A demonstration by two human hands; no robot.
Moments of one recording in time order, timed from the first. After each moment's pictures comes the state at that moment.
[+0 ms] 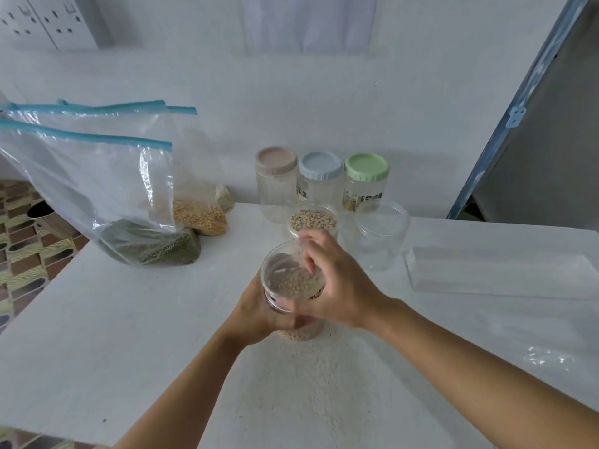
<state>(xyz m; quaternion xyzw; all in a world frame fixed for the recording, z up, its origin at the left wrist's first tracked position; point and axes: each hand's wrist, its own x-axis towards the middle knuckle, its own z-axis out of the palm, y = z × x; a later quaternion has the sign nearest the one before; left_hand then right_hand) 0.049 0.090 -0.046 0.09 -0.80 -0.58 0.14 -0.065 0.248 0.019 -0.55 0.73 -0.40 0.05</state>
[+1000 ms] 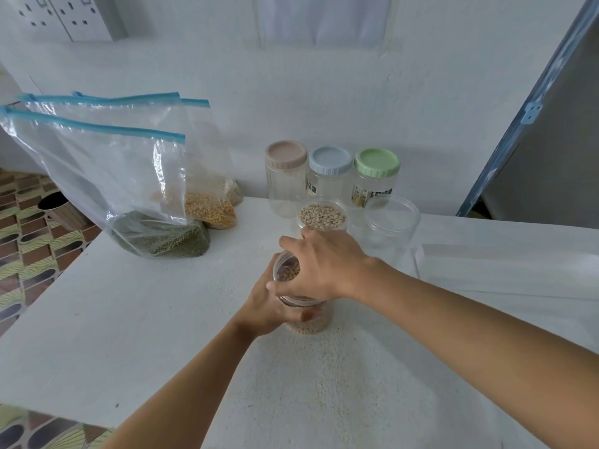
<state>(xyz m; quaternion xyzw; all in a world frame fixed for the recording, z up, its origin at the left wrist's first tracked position) 0.050 0.096 -0.044 0.11 -0.76 -0.63 0.14 -0.052 0.207 0.066 -0.55 0.83 0.01 0.05</state>
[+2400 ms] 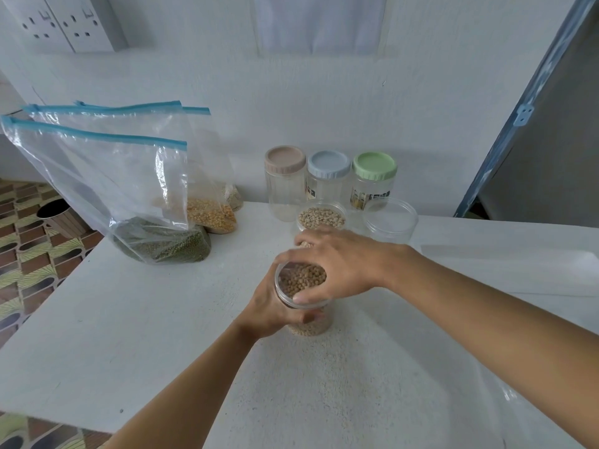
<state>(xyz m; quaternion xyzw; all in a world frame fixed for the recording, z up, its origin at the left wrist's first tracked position) 0.047 0.091 -0.050 0.09 -0.75 -0.64 0.15 -0.080 0.225 0.076 -0.63 0.76 0.01 0.14</state>
